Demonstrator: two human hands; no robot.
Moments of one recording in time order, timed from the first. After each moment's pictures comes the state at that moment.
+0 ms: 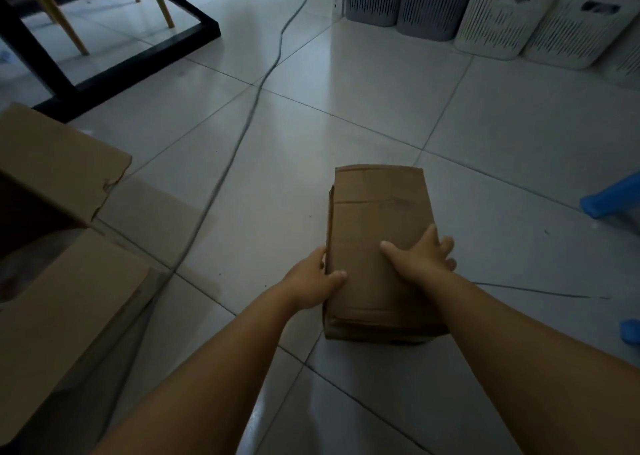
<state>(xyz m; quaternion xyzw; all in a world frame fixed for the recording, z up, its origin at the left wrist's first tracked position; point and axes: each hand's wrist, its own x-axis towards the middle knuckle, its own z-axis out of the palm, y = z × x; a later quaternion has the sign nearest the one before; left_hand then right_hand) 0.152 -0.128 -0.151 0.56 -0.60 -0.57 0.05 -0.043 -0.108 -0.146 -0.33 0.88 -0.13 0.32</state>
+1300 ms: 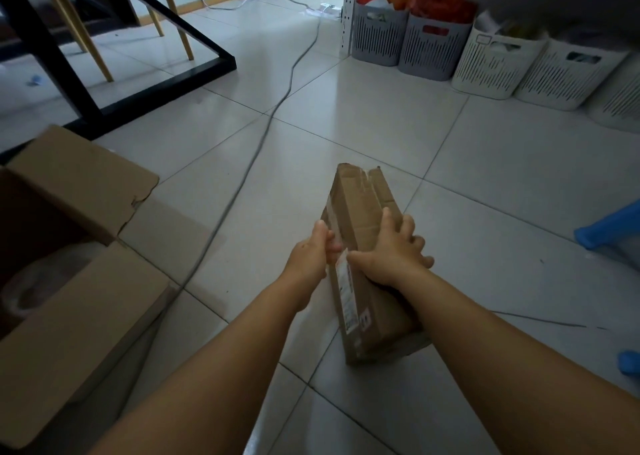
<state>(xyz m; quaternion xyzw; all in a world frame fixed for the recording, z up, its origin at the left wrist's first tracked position) 0.144 -0.136 -0.091 0.59 -0.44 -0.61 0.29 0.007 -0.131 -0.096 -0.52 0.83 -0.07 0.21</state>
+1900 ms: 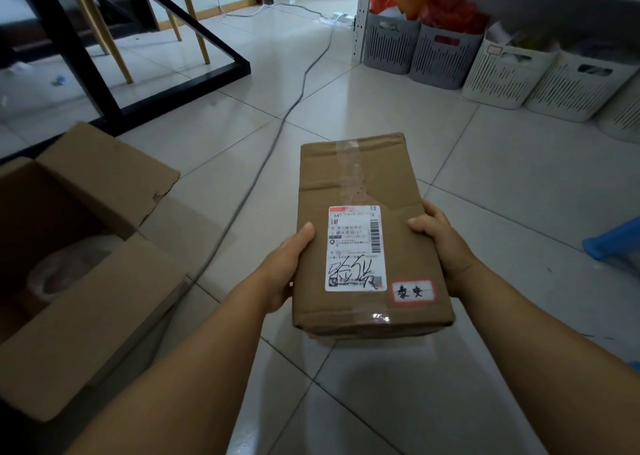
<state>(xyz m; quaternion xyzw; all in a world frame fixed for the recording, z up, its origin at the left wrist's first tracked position) 0.199 -0.134 -0.092 0.55 -0.37 -0.70 0.27 -0.046 -0.119 -0.075 -0.32 0.55 -0.51 0.58</state>
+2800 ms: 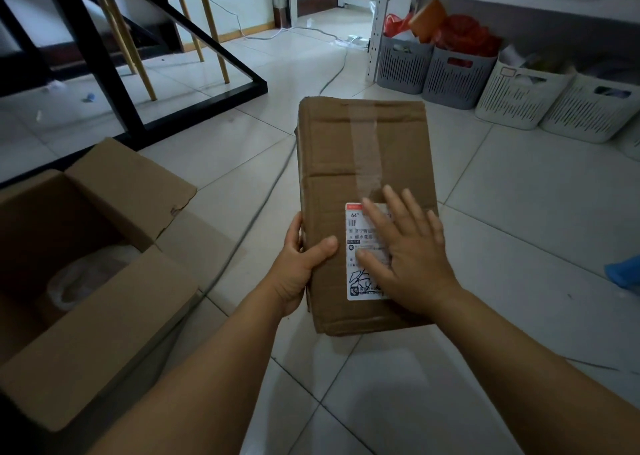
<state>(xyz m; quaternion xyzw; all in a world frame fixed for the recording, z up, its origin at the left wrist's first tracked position) 0.197 -0.146 -0.088 0.43 -0.38 -0.69 0.43 0.008 -0.116 -0.053 -0.76 0.62 -0.19 0.01</state>
